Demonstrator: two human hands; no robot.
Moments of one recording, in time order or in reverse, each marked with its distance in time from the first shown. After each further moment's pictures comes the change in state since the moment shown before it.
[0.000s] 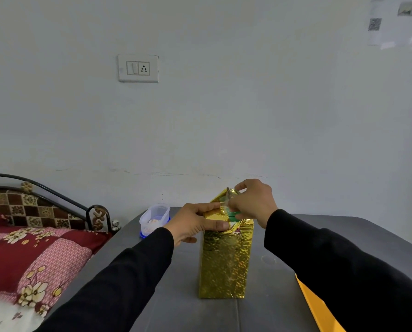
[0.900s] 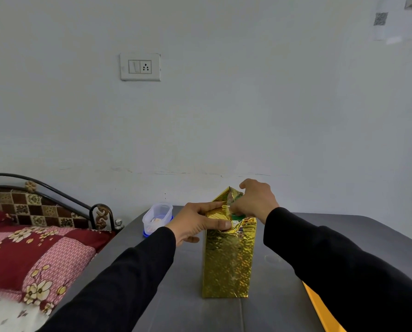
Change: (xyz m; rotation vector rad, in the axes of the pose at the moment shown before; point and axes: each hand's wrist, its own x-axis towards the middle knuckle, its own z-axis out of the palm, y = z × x) left_hand 0.002 -0.004 -0.003 -0.020 -0.002 -0.014; right_hand 0.015 0.003 0.007 -0.346 -0.001 -0.073
